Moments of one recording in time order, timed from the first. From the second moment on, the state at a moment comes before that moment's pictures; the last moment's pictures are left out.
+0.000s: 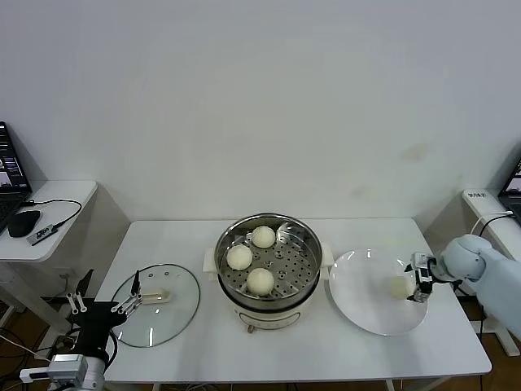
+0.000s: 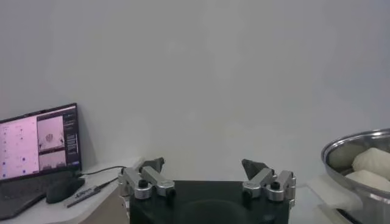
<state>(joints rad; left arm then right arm) 1.73 -1.20 -0.71 -2.32 -0.18 0.17 -0.22 -0.32 0.55 -0.47 1.25 -0.17 -0.27 -0.93</state>
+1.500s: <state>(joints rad) 1.71 -1.21 -0.67 -2.31 -0.18 0.17 -0.23 0.36 0.56 -0.92 1.49 0.15 -0.41 -1.00</state>
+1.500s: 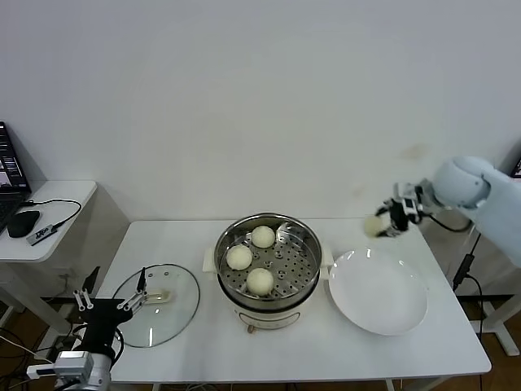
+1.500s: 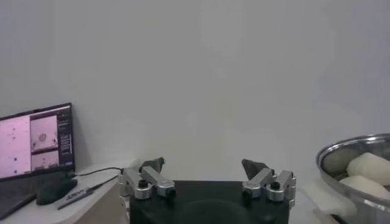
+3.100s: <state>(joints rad) 1.70 -1.23 -0.69 -2.29 -0.18 0.17 -0.23 0.40 0.94 -1.20 1.55 0.47 -0.72 -0.69</state>
